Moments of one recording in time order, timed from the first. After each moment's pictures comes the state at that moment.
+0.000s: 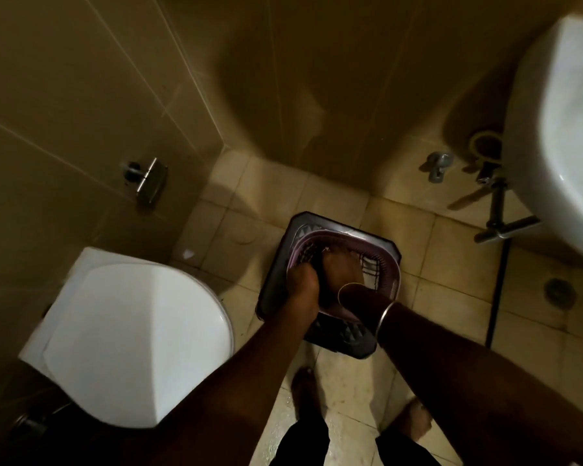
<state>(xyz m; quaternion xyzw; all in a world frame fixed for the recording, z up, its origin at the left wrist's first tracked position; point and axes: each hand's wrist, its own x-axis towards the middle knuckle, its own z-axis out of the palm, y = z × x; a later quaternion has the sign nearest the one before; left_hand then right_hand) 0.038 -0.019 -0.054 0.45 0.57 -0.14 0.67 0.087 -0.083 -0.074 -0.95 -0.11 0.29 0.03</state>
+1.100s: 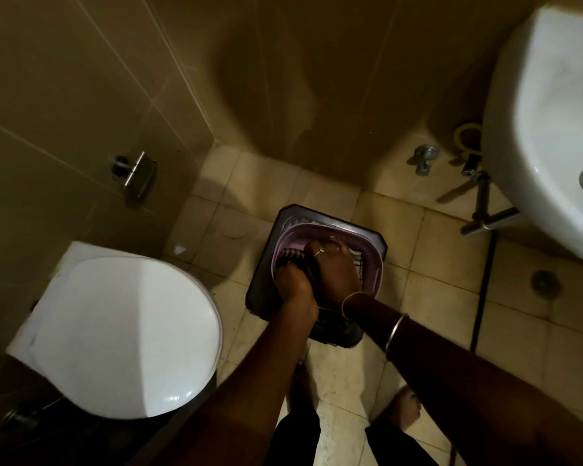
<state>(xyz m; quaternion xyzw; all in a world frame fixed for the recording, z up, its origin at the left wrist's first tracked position) 0.020 -0.054 -0.001 0.29 0.58 0.01 0.76 0.058 -0.128 -0.037 -0.93 -0.30 0.10 0.17</state>
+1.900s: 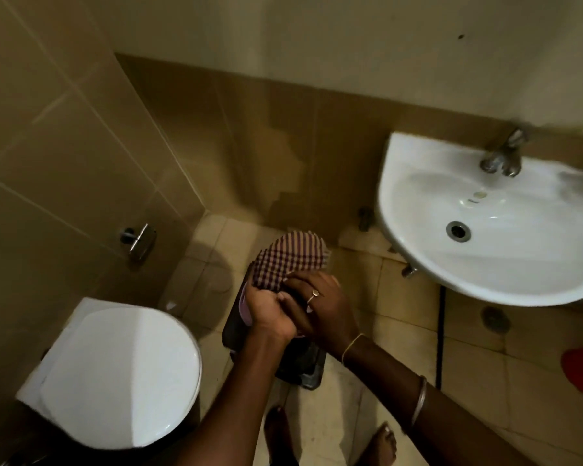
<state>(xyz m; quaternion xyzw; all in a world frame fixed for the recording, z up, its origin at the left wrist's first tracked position) 0.008 -0.116 0.215 0.19 0.41 -0.01 0.89 0.025 -0.225 0.174 -0.85 -0.35 -0.16 0.37</state>
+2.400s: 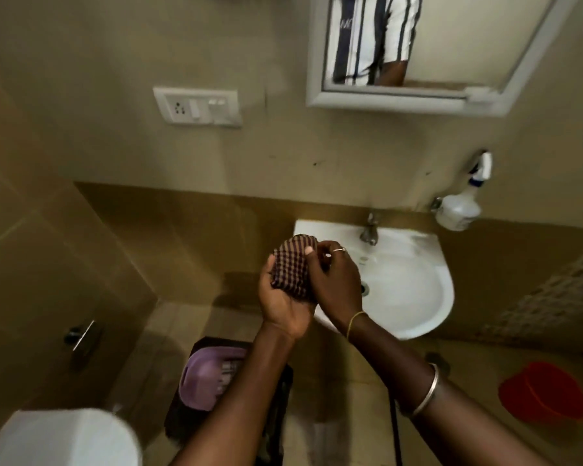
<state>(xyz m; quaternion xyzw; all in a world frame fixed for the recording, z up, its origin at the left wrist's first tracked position) 0.077 -0.294 0.376 0.21 0.18 -0.04 0.96 0.100 -0.383 0.384 -0.85 0.00 -0.14 0.51</state>
